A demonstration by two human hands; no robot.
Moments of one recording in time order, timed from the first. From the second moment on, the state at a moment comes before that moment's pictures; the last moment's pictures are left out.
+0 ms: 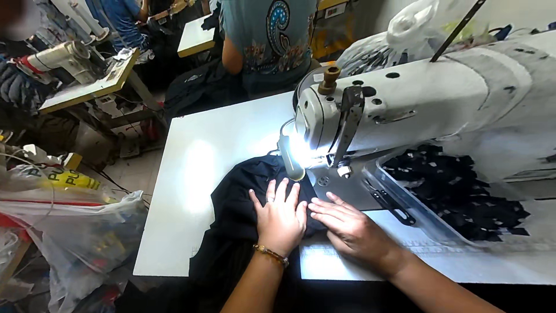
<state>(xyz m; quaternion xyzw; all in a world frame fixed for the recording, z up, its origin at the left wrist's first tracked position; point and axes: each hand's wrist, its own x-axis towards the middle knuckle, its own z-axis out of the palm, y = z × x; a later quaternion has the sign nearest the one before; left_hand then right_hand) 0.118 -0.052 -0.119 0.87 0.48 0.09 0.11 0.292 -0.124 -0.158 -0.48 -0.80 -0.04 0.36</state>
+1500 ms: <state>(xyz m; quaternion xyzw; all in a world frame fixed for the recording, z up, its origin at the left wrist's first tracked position) 0.100 -0.057 -0.119 0.89 0.44 0.10 0.09 0.299 -0.126 -0.154 -0.45 -0.82 -0.05 0.35</state>
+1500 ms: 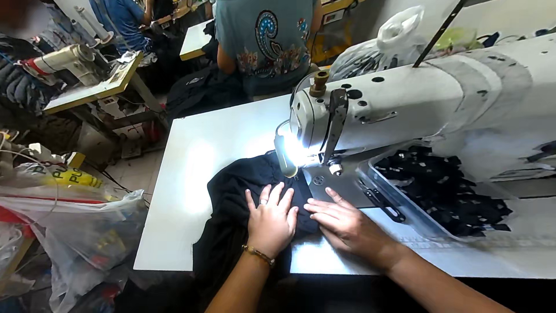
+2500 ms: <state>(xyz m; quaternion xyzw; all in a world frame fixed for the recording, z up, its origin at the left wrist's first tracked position) 0.095 -0.077 -0.130 0.90 0.40 0.14 0.04 0.293 -0.167 -0.158 -0.46 -0.82 -0.03 0.34</state>
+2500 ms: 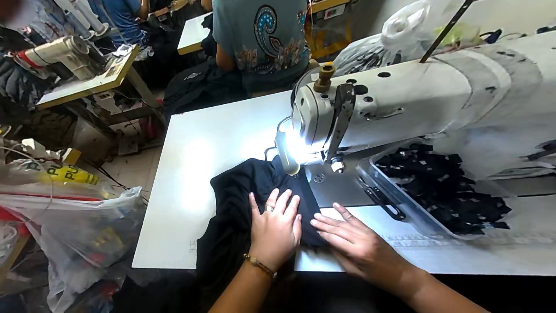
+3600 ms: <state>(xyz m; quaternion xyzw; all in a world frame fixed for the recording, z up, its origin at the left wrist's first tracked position) 0.081 -0.080 -0.104 0.94 0.25 0.21 0.08 0.288 -0.153 -0.152 -0.47 -0.82 -0.05 0.33</state>
